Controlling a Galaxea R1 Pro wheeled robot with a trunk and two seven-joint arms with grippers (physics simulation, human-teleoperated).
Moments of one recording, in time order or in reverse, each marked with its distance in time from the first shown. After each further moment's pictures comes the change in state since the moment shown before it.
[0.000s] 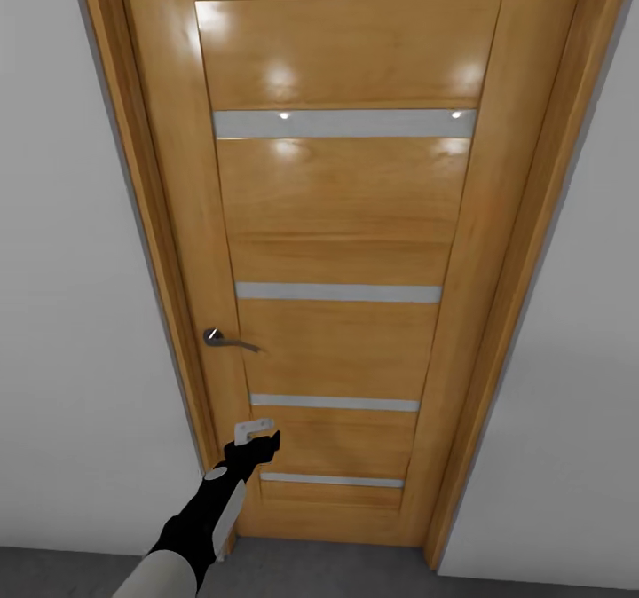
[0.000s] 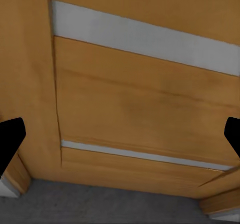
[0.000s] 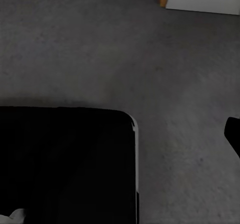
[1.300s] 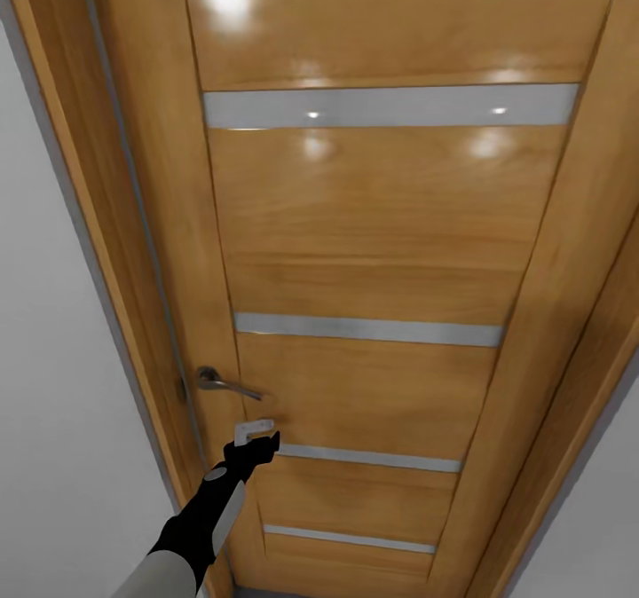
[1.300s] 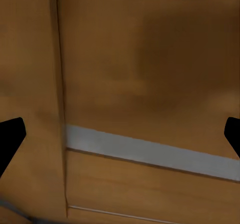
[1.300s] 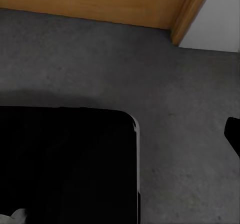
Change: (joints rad) left arm 0.001 0.002 -0.002 0.002 0.000 -0.001 0.002; right arm 0.000 0.000 0.000 -0.002 0.000 0.000 0.006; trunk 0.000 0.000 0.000
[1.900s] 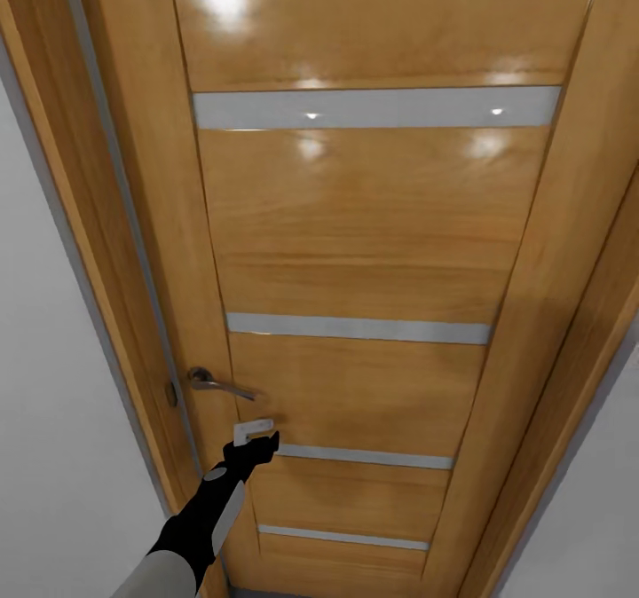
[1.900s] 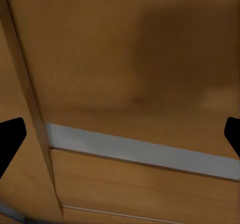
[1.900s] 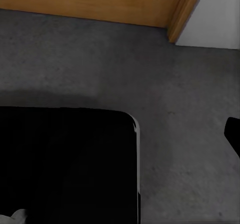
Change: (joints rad) left arm 0.000 0.000 0.002 0.000 -0.005 0.000 0.003; right arm 0.000 0.000 0.000 0.000 0.000 0.000 0.001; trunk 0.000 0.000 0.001
